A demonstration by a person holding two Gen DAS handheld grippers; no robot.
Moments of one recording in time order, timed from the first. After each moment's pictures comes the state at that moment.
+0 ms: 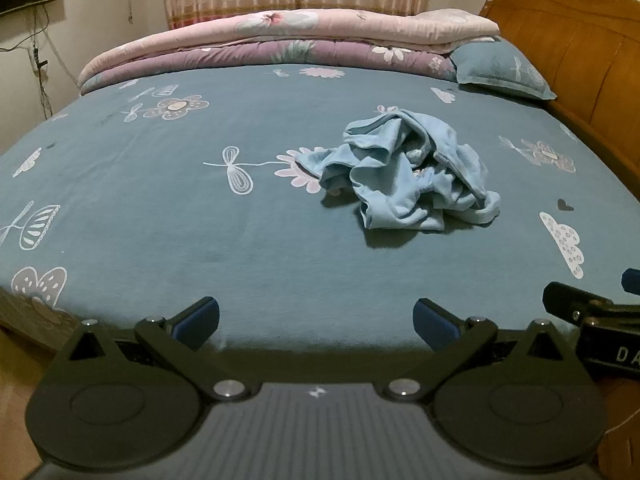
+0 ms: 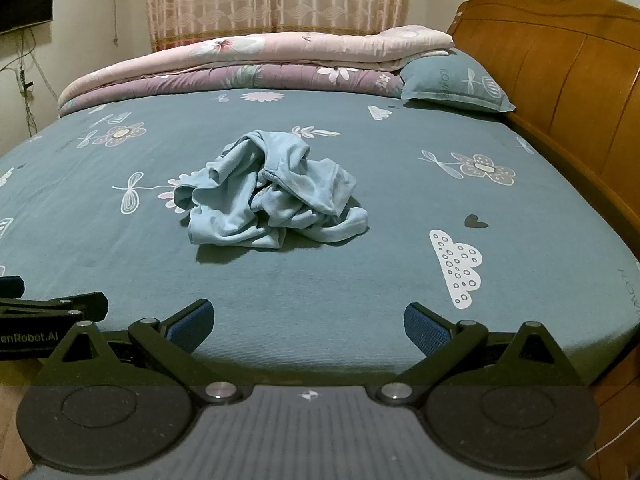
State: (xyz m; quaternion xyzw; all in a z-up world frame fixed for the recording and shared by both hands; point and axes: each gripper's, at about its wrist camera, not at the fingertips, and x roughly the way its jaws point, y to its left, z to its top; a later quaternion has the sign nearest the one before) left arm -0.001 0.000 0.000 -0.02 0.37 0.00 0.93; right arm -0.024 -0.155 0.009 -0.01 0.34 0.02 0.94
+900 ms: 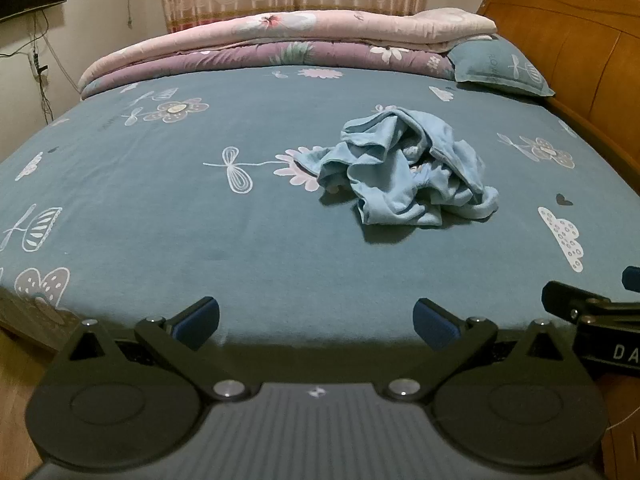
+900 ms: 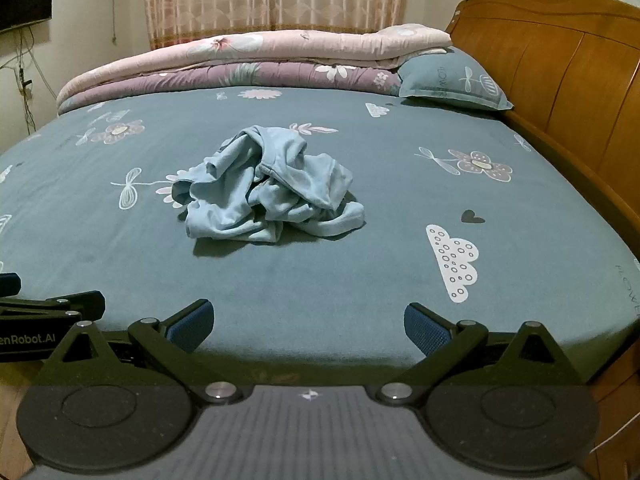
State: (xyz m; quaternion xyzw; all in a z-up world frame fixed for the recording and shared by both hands) left arm -0.006 -0.006 -0.001 -0.01 0.37 0.01 0.93; right arm -0.030 -0.157 0.006 -0.02 0.34 0.01 0.94
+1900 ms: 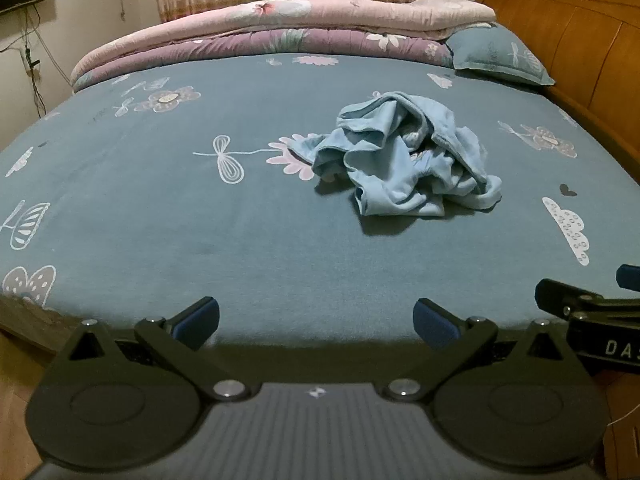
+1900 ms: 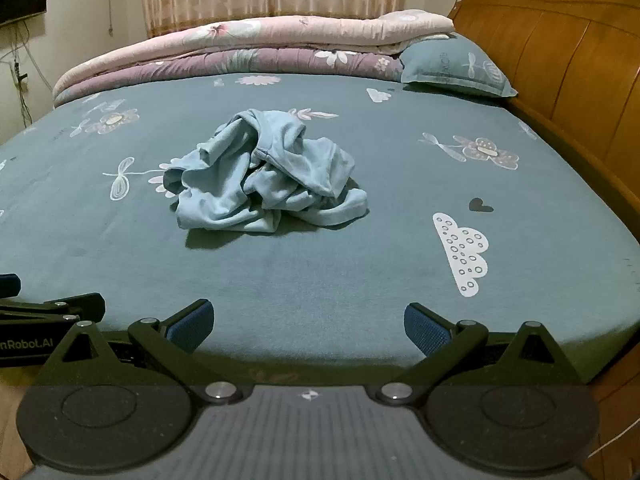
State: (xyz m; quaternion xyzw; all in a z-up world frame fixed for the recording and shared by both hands) left arm 0.013 -0.009 -0.016 -0.01 0.38 0.01 0.92; right arm -0.009 -0.157 -0.008 -0.01 0.36 0.01 0.93
